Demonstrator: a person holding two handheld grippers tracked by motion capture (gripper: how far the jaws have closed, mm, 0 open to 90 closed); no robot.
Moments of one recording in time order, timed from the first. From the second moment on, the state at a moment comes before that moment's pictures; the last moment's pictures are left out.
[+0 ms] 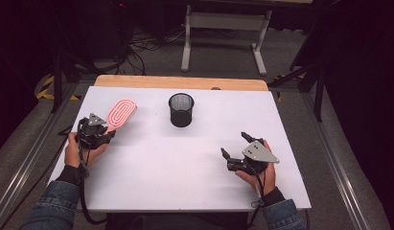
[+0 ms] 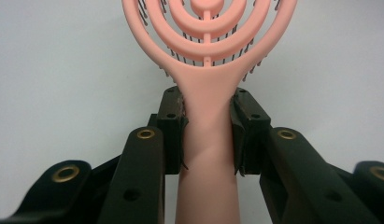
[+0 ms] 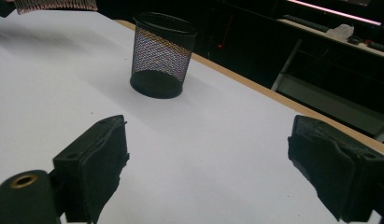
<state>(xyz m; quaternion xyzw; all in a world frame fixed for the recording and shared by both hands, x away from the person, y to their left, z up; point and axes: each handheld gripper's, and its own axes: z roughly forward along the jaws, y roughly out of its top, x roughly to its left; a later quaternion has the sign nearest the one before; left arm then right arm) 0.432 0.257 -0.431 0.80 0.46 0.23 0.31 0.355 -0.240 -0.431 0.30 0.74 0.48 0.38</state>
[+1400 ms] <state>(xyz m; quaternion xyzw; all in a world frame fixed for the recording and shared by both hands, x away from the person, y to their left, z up) 0.393 0.223 -0.417 0.77 0.36 0.32 0.42 0.356 -0.226 -0.416 0.31 0.70 0.55 0.34</state>
